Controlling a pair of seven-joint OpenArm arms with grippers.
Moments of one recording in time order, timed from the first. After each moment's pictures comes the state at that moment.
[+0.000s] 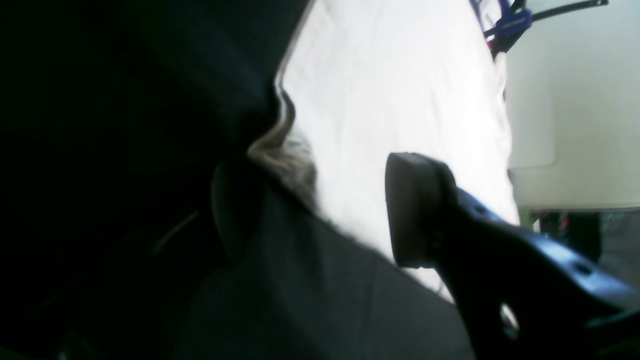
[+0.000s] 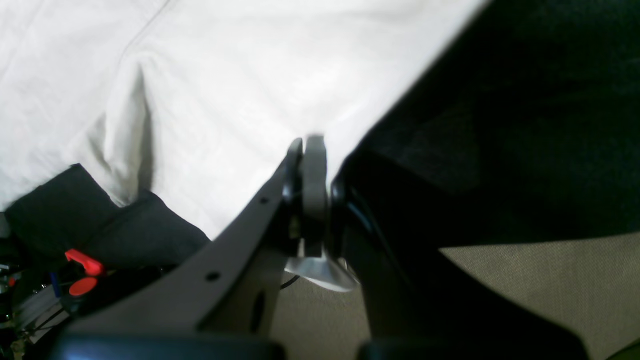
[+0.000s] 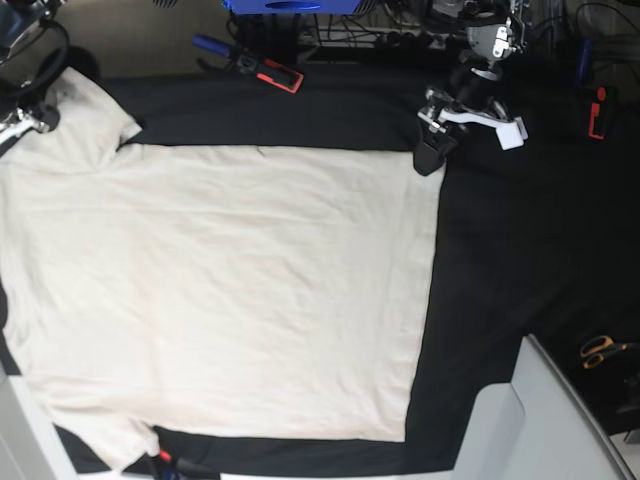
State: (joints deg) left arm 23.2 -7.2 -10.2 65.6 -55.8 -27.2 8.2; right arm -4.6 13.0 56.3 60.1 25.8 40.0 -67.8
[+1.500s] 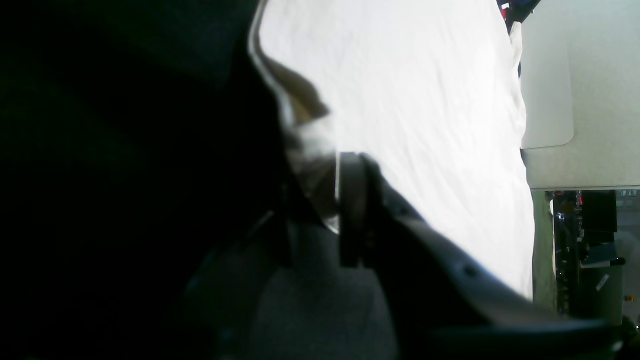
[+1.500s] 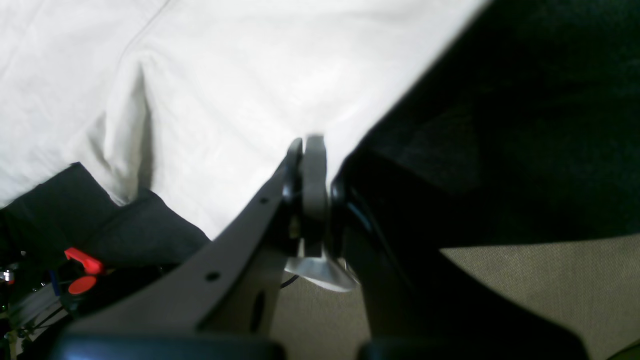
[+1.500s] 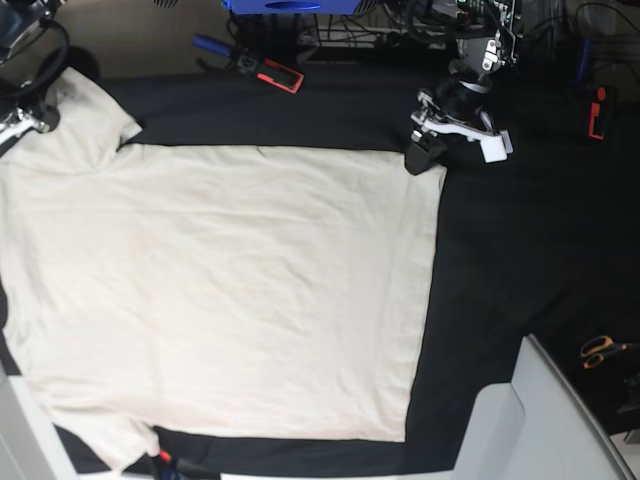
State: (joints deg) left arm 20.8 -6.8 -9.8 66.6 -52.9 -25.6 11.7; right arm -4.6 13.0 56.3 60.1 25.8 40.2 -67.8
